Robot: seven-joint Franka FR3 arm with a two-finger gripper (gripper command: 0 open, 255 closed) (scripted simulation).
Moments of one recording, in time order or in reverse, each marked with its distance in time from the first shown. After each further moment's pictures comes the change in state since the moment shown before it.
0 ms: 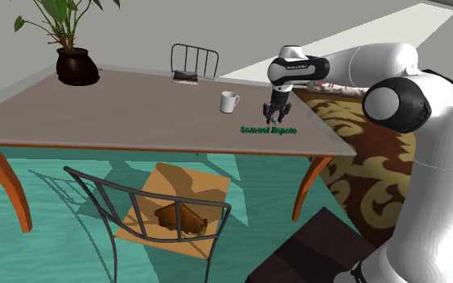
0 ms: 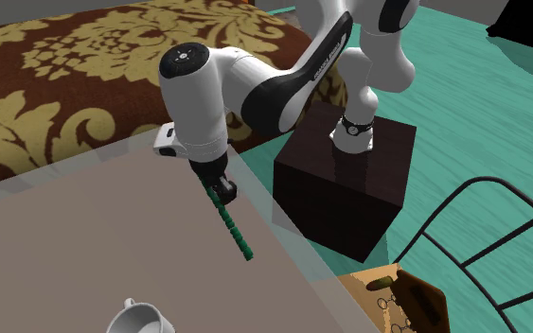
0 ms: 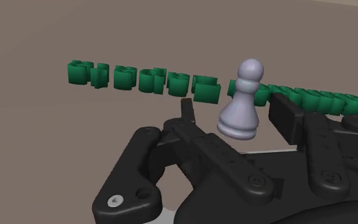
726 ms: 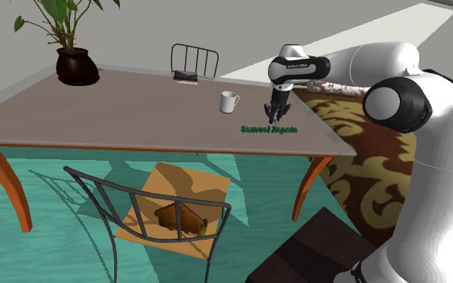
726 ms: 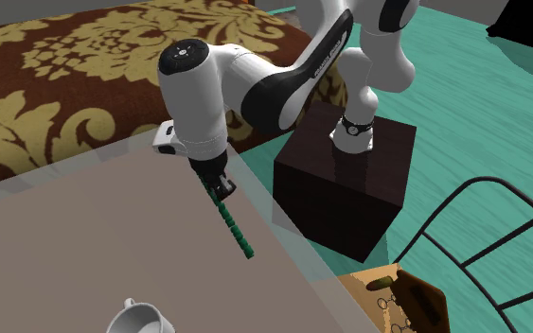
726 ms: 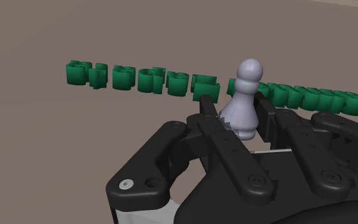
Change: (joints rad) arm 0.000 -0.004 0.000 0.006 0.000 -0.009 -0.001
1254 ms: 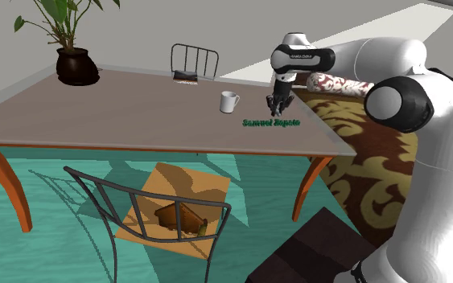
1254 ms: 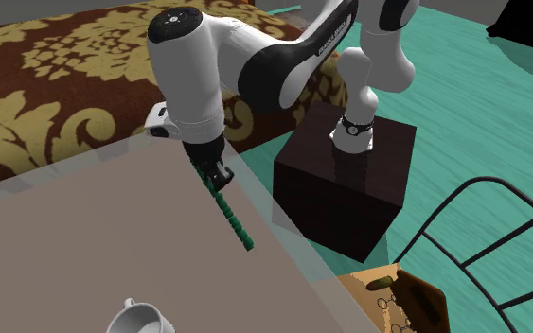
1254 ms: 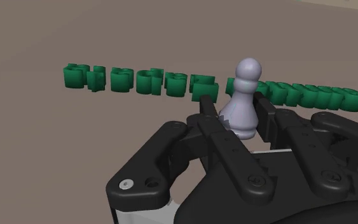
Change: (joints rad) arm -0.002 -0.008 -0.001 0.090 -0.001 -0.098 -0.004
